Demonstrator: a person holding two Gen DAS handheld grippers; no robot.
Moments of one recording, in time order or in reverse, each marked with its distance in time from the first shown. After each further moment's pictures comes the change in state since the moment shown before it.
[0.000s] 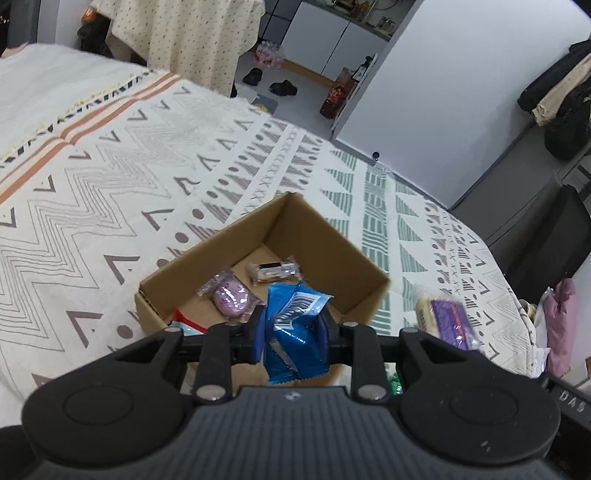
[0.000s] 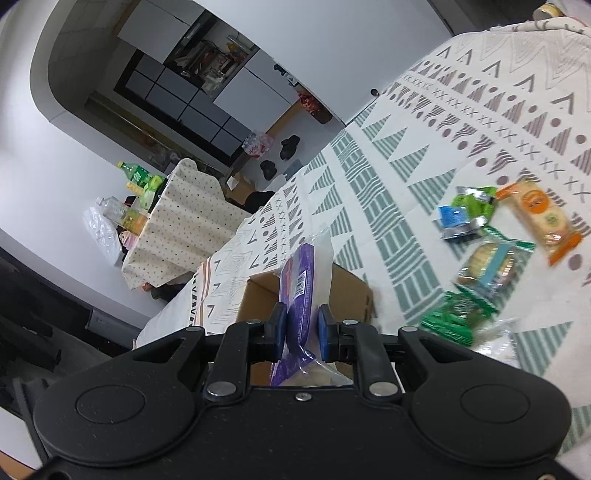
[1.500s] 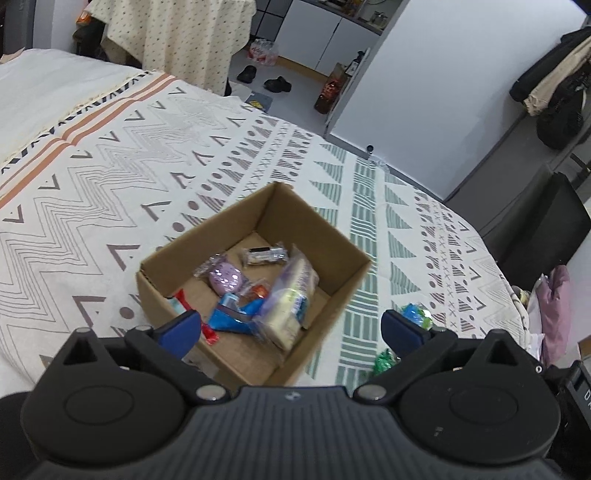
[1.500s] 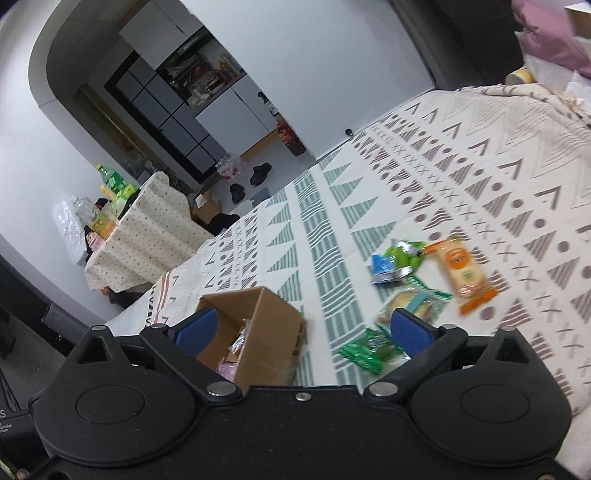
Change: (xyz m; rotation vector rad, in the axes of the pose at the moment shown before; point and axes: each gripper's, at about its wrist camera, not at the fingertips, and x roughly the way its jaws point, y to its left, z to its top) left arm -0.030 -0.023 -0.018 0.034 0.002 -0.002; right arm -0.074 -0.027 0.009 -0.116 -0.104 -0.144
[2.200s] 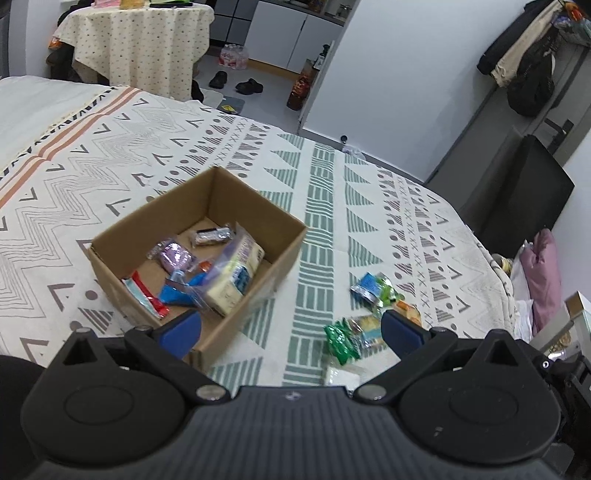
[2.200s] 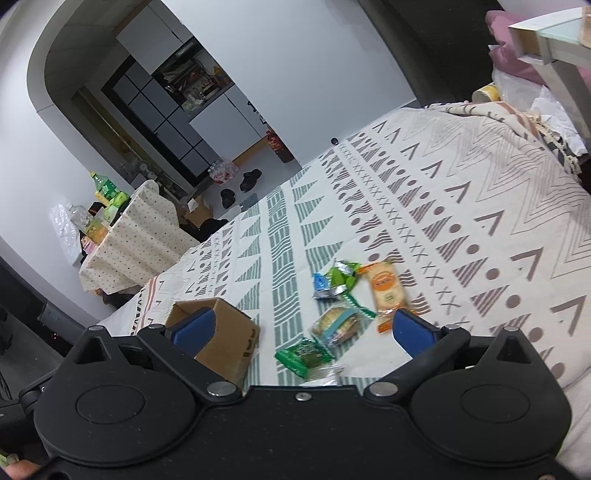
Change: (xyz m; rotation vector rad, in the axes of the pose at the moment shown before) left arm -0.015 -0.066 -0.040 0.100 -0.002 -0.017; right arm -0.045 -0.066 0.026 -0.016 -0.001 -0.015
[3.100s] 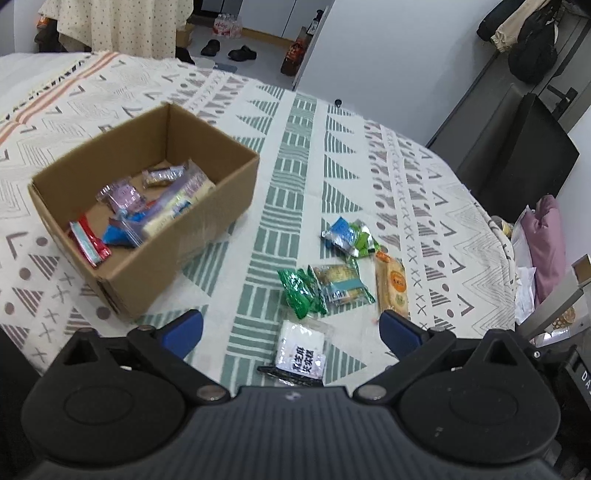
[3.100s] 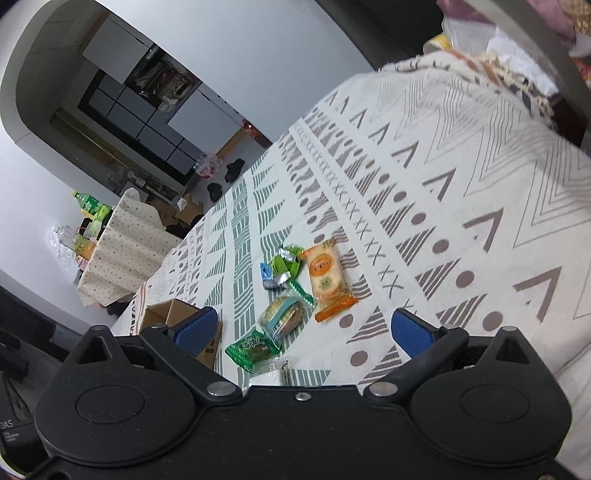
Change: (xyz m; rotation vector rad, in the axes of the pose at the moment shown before) left arm 0.048 -0.054 -0.044 -0.004 0.105 0.008; right arm 0.026 -0.084 -0.001 0.136 0.084 0.032
